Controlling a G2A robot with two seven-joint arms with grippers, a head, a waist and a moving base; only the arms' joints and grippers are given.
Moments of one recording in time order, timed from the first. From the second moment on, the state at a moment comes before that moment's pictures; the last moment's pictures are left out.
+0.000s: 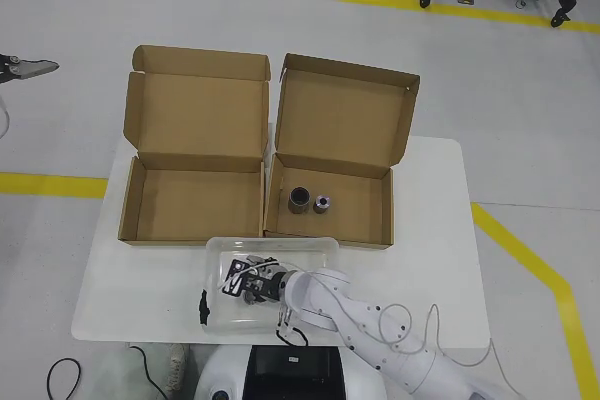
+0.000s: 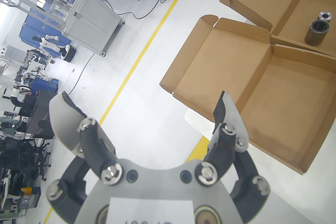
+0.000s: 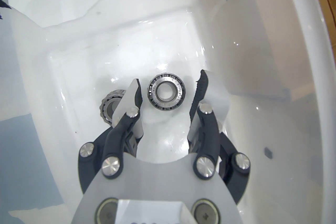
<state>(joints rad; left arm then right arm) 0.56 -0.16 -1.11 -1.50 0.89 -0.82 -0.11 -1.08 -1.45 0.55 -1.43 -1.44 -0.35 0.57</state>
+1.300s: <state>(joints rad) 0.56 -0.16 -1.11 -1.50 0.89 -0.82 -0.11 -1.20 -1.40 0.72 -1.53 -1.44 -0.56 -0.06</state>
